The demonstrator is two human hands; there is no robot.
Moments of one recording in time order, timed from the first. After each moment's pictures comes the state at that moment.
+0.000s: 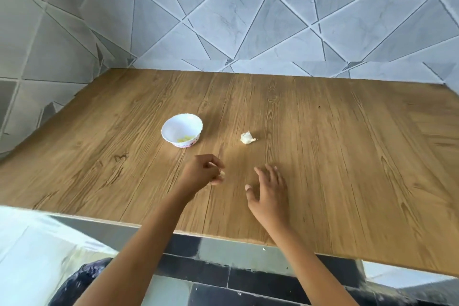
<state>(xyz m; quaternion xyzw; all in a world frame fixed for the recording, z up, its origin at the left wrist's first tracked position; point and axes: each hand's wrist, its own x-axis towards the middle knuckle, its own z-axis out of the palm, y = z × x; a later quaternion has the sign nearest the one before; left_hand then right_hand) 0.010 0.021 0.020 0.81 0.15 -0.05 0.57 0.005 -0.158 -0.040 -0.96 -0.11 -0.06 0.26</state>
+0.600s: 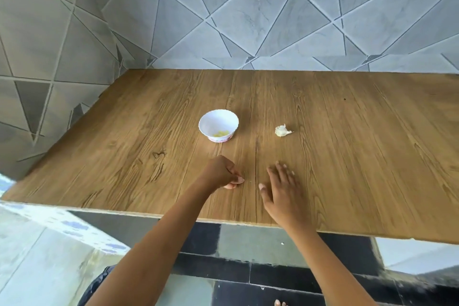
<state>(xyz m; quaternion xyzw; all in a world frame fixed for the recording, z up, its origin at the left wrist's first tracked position) -0.002 0.091 0.016 0.86 0.11 -0.19 0.46 -0.028 -0.091 -0.049 -0.98 -0.13 -0.07 0.16</state>
